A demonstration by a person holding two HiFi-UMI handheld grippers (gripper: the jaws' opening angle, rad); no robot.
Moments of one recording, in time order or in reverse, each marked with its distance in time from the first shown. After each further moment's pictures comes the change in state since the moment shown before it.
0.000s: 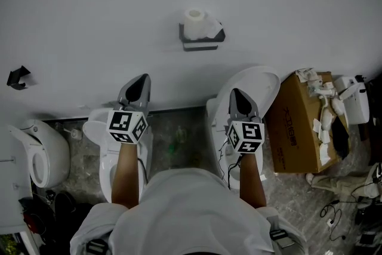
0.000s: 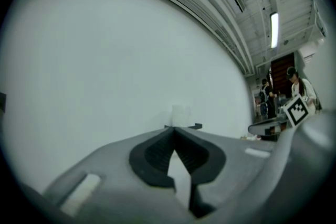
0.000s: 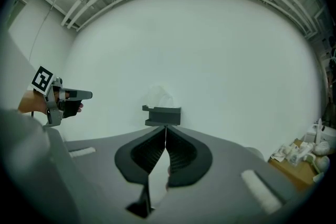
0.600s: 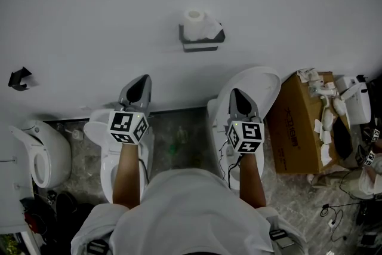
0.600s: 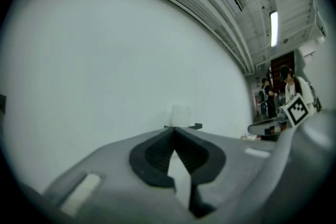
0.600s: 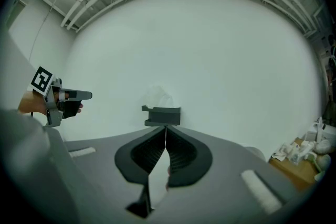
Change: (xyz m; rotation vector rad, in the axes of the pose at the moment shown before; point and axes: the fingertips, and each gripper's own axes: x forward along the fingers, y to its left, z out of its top) left arm 0.004 -0.004 0.000 0.009 0.001 0.005; right arm 0.002 -0.004 -0.001 0.010 -0.003 0.004
